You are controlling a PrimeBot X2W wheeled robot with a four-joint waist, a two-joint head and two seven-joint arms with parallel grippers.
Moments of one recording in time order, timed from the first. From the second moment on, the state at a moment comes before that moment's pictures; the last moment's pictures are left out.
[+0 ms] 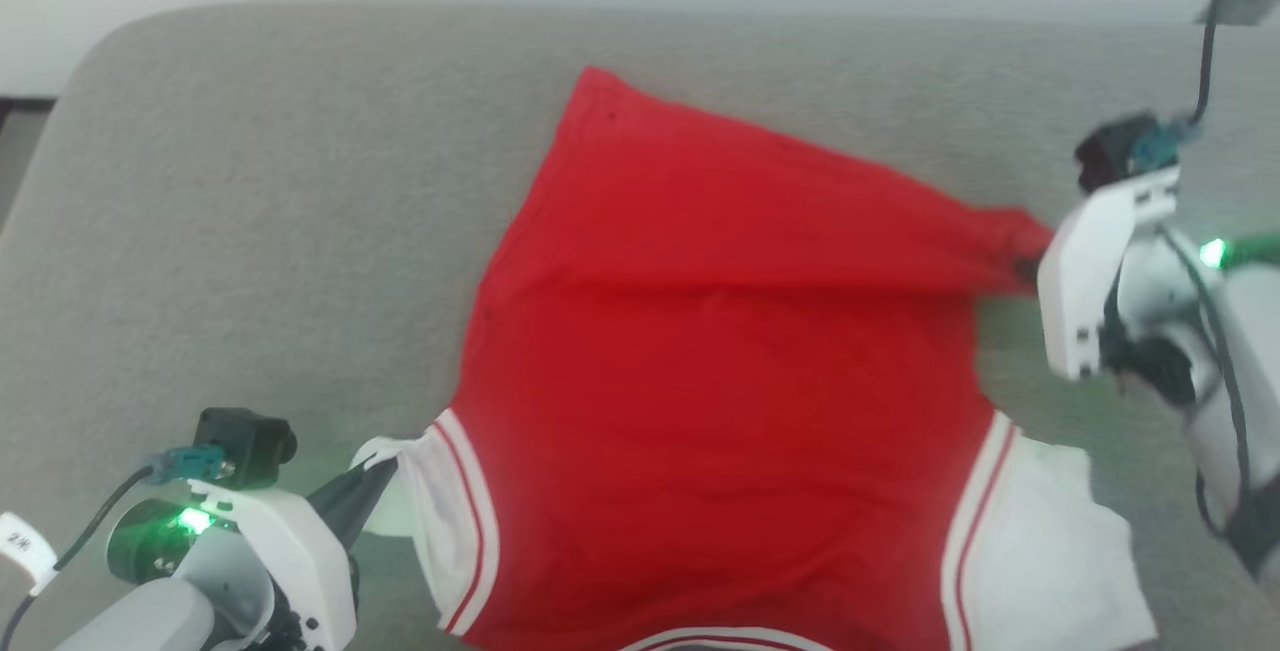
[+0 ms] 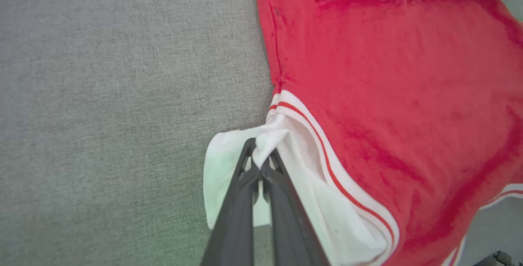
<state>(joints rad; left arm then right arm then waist) -0.34 0.77 -0.77 0.15 -1.02 0.06 0.02 -0.75 -0.42 0.39 0.63 0.56 0.13 0.59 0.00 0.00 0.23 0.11</state>
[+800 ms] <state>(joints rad) -0.33 0.79 -0.76 0.16 -1.02 0.06 -0.02 -0.15 -0.26 0.08 0.25 0.43 0.13 0.62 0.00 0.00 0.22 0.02</state>
